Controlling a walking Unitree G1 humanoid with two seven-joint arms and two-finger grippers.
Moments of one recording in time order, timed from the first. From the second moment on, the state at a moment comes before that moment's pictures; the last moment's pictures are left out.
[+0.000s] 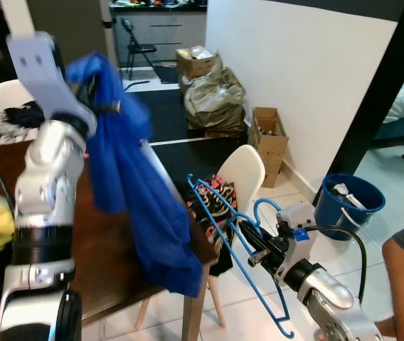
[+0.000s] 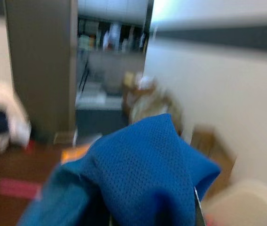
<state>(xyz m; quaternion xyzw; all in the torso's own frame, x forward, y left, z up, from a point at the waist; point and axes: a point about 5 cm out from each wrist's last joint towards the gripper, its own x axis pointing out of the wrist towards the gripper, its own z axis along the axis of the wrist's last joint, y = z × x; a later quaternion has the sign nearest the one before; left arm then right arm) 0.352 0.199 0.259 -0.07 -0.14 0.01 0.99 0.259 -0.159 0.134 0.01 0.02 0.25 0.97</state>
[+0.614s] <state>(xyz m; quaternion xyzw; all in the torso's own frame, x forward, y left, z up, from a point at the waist) 0.311 0.165 0.149 0.05 0.17 -0.14 0.98 0.256 -0.161 0.132 0.01 0.03 0.26 0.97</state>
